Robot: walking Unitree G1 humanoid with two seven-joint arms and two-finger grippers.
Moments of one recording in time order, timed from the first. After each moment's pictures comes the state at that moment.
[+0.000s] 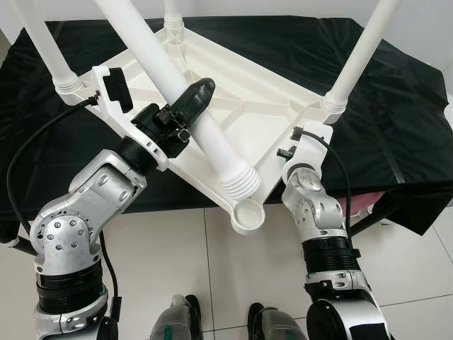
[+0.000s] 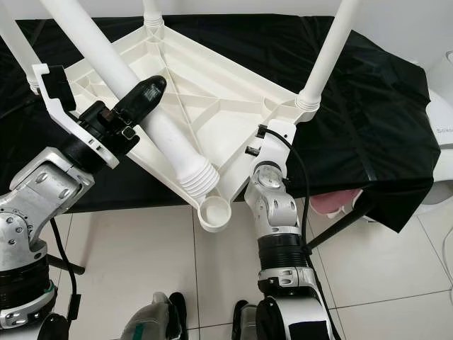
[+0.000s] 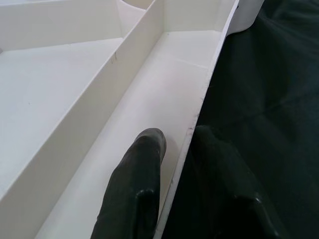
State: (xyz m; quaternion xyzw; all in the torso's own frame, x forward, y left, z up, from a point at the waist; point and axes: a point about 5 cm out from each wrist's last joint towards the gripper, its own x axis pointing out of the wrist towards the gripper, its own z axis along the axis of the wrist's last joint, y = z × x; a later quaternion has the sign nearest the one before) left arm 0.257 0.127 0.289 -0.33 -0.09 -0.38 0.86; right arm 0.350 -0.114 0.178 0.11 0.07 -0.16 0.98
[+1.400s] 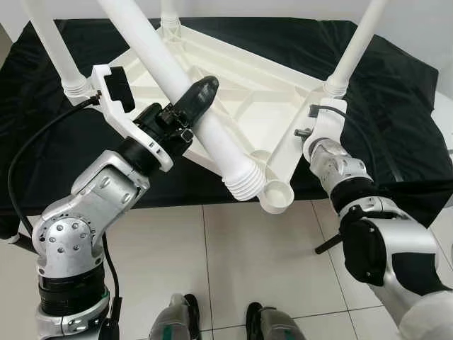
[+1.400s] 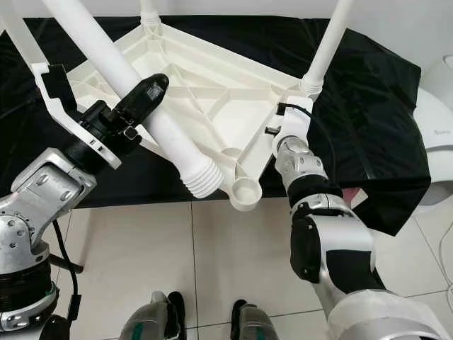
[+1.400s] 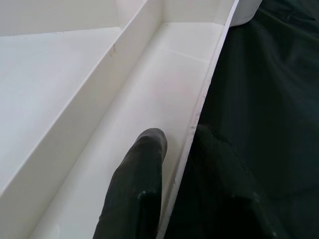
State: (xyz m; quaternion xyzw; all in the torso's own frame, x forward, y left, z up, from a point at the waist) left arm 0.253 0.121 0.291 -0.33 -0.09 -0.38 0.86; right arm 0.415 -0.163 0.195 0.05 0.10 -0.09 0.99
